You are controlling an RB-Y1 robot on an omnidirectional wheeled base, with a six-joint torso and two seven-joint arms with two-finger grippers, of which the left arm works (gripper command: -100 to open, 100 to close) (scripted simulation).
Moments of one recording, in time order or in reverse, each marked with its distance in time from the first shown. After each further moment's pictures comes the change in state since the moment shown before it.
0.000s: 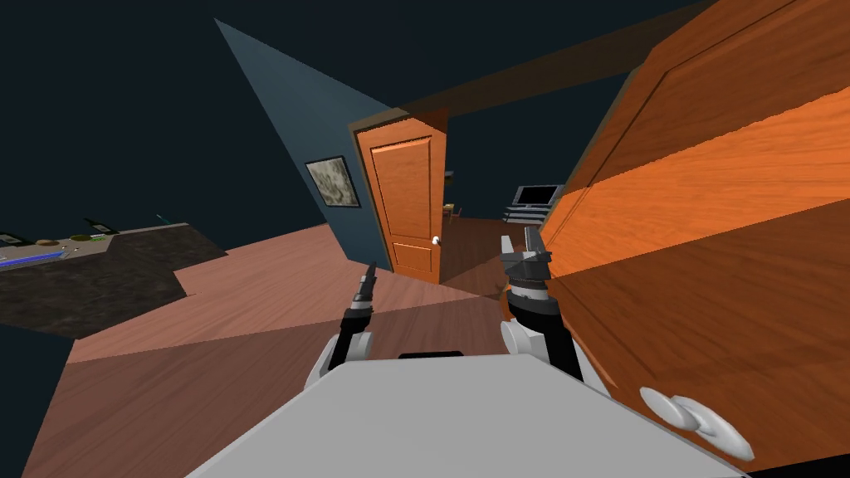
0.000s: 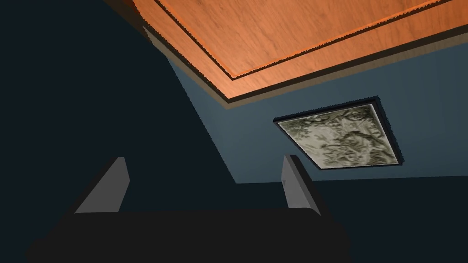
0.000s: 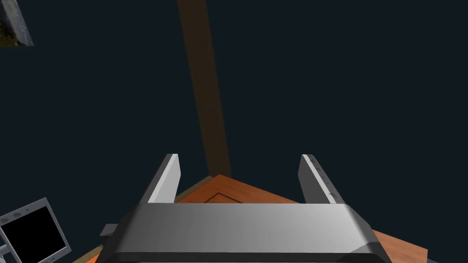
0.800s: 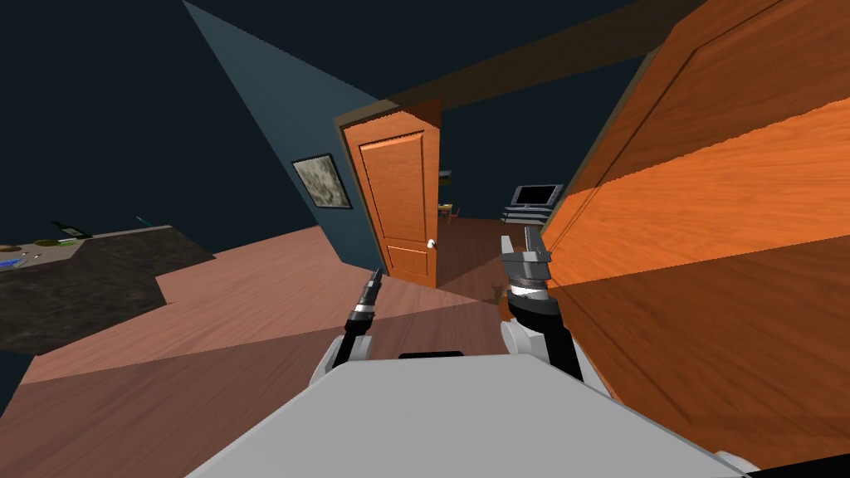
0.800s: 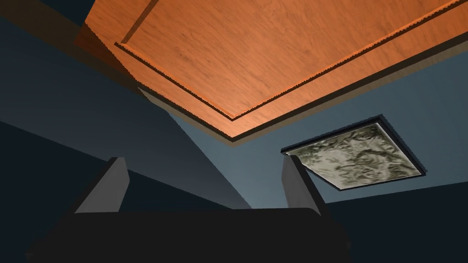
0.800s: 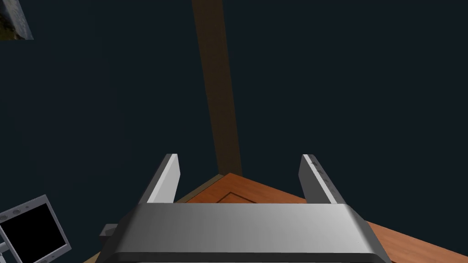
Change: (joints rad) arm -0.047 0.037 0.001 0.178 -0.042 -0.067 -0.121
